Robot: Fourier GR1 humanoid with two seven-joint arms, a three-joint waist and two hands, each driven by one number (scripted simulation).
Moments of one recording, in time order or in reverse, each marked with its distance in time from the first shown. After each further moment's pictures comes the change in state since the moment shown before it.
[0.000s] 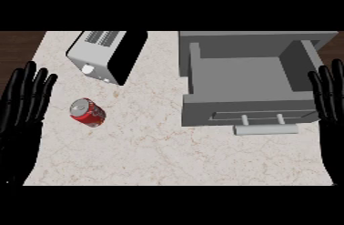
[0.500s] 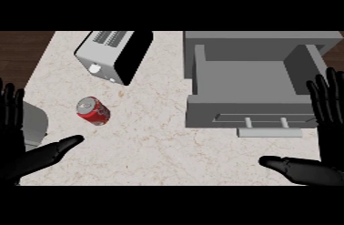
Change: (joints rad) left arm 0.058 -0.098 0.141 0.060 -0.101 0.255 0.143; right arm 0.048 0.022 -0.043 0.039 -0.041 -0.026 0.099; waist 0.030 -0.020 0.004
